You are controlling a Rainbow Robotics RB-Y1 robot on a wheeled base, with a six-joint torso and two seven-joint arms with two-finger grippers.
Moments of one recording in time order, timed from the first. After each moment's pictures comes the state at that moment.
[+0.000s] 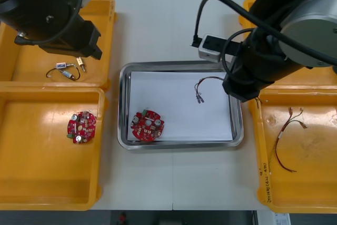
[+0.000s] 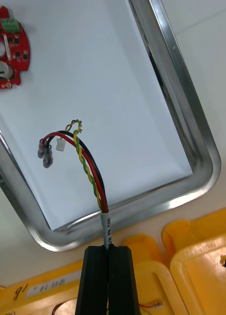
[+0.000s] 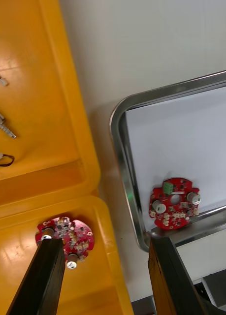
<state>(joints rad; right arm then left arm) -0.81 -0.64 0.38 -2.09 -0.87 1.92 1.75 -0.85 0.74 -0.17 -1.88 0.98 1.91 -1.04</state>
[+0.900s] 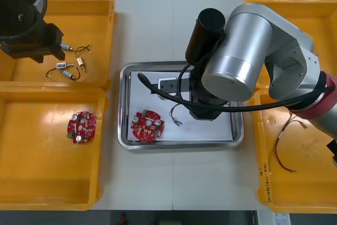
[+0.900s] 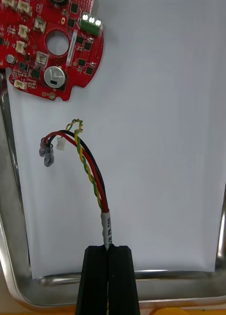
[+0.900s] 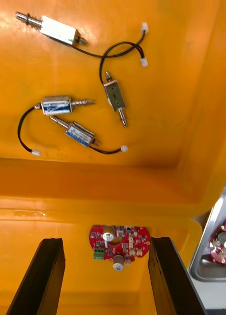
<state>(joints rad) -0.89 -0.56 0.72 -1.94 -0.74 1.75 1.99 -0.82 0.81 -0.11 -1.59 0.87 1.88 -1.05</state>
